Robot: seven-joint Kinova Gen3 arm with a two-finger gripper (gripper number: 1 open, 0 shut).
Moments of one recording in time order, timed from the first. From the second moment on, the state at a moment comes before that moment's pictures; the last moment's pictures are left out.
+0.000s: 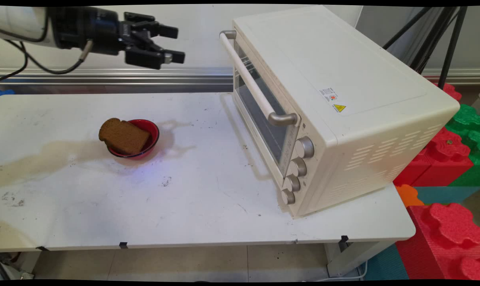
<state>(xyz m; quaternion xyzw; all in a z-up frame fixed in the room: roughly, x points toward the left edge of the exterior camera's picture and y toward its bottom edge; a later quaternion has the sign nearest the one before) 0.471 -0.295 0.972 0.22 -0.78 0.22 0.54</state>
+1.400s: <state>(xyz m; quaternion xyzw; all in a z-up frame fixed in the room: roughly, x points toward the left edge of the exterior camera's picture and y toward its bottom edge) 0.373 -0.368 0.935 0.24 -0.78 0.20 0.55</state>
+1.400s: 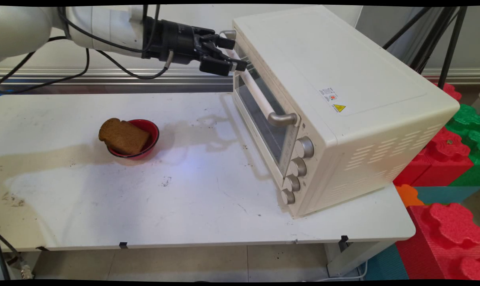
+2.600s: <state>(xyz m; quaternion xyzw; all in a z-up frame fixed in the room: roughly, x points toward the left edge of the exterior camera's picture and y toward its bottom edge) 0.363 -0.378 0.927 0.25 -0.77 0.21 0.55</state>
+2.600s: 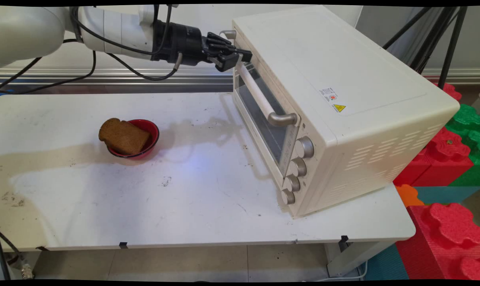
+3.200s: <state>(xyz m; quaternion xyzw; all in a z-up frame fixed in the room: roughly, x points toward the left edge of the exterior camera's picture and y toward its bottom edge) 0.362 -0.383 0.923 0.22 -0.79 0.24 0.52</state>
